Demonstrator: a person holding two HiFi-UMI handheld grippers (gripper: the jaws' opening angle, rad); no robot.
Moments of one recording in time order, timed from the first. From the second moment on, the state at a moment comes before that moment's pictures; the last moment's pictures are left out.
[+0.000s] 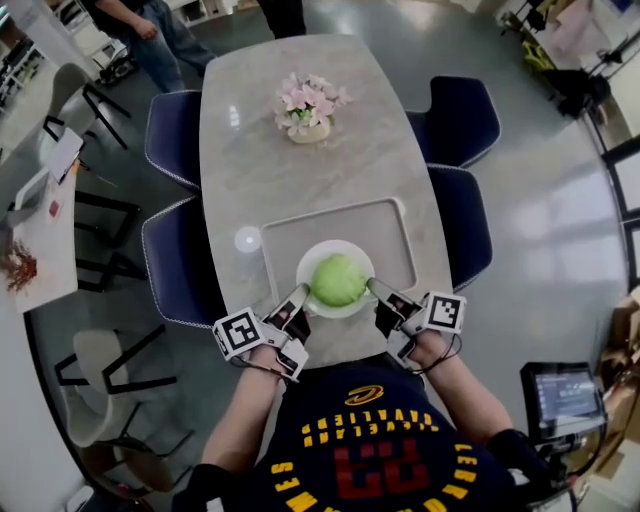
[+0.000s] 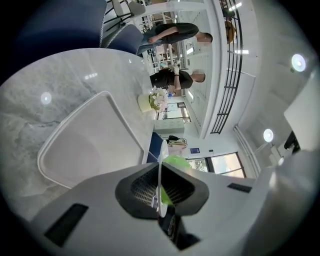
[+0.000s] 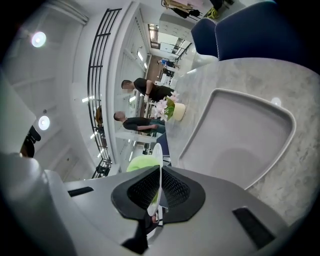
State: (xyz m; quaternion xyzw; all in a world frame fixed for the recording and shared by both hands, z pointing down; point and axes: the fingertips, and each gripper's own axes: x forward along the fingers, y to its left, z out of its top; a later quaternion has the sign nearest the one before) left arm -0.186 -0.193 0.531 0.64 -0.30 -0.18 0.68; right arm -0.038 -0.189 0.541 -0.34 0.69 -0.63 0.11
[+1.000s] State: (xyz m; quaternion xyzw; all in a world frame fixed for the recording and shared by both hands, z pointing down) left arm -0.152 -0.219 0.630 0.63 -0.32 -0.11 0.70; right arm -0.020 -0.246 0.609 -0.29 0.75 -0.59 0.07
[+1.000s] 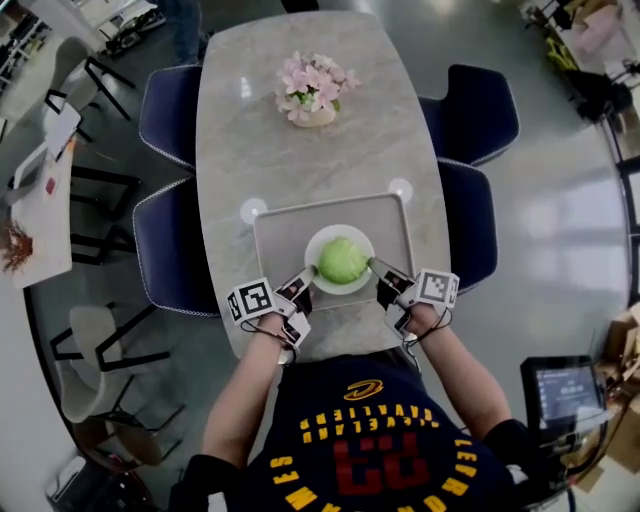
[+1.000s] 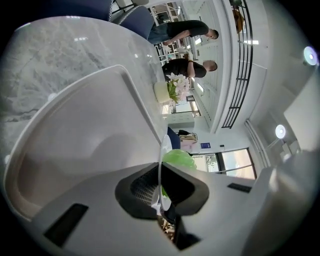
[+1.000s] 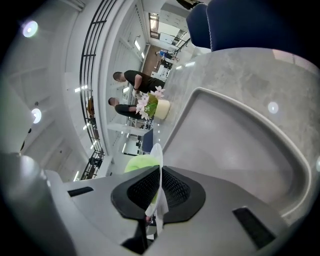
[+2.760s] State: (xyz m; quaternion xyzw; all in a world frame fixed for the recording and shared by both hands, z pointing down) left arm -0.156 -0.223 0.695 0.61 -0.38 0.07 0.69; right arm -0.022 -0.244 0.696 -0.38 0.68 -0.61 -0.12
